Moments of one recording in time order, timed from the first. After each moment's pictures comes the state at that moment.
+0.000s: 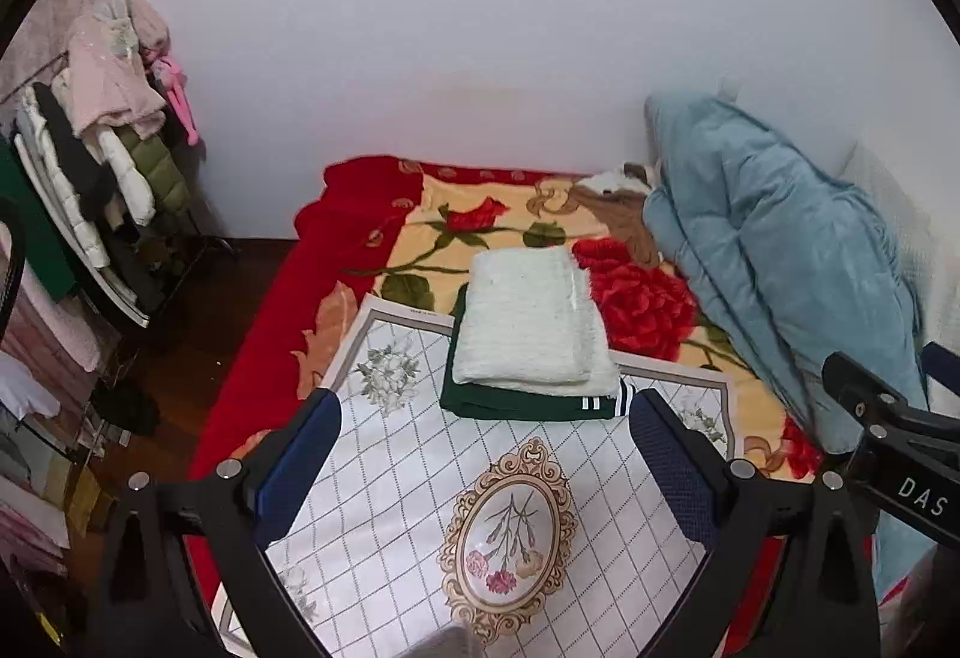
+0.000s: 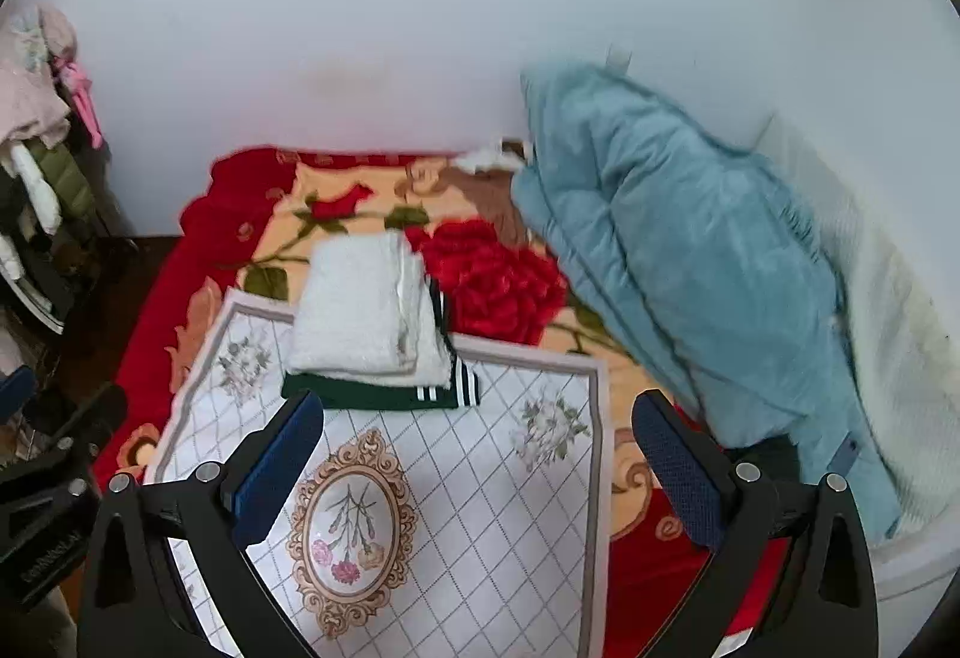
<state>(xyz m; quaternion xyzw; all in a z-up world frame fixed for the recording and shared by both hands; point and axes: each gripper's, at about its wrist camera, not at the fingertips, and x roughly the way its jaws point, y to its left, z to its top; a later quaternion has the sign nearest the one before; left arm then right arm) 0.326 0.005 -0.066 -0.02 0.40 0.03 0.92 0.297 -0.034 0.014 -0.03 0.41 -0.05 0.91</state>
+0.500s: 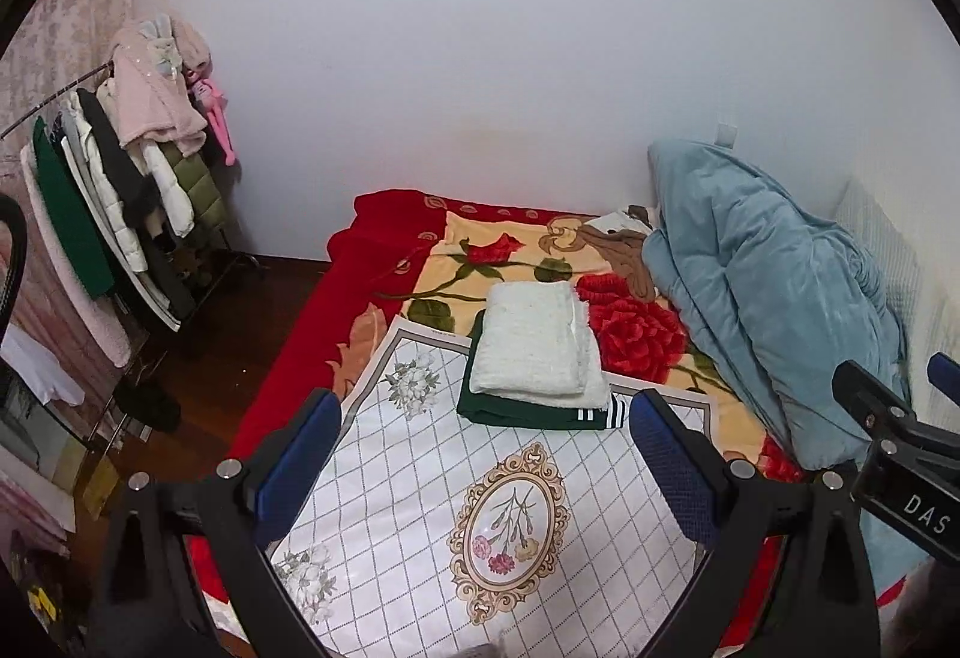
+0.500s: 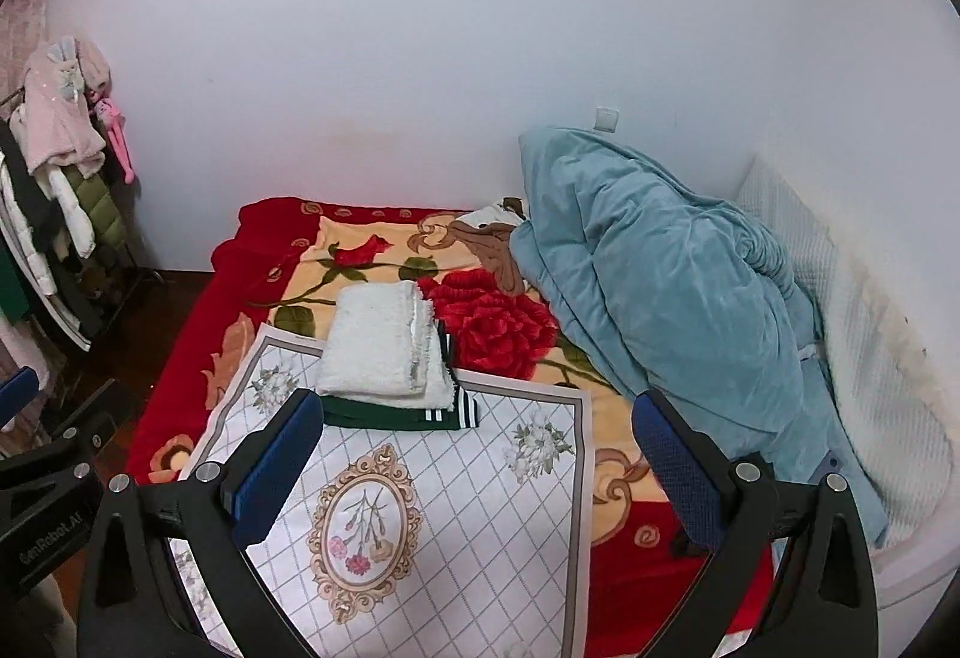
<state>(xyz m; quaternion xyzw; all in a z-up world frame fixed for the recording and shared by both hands) 0.258 0.004 0.000 -0.03 0.37 0.05 0.93 0.193 -0.040 0.112 -0.03 0.36 -0.03 0.93</state>
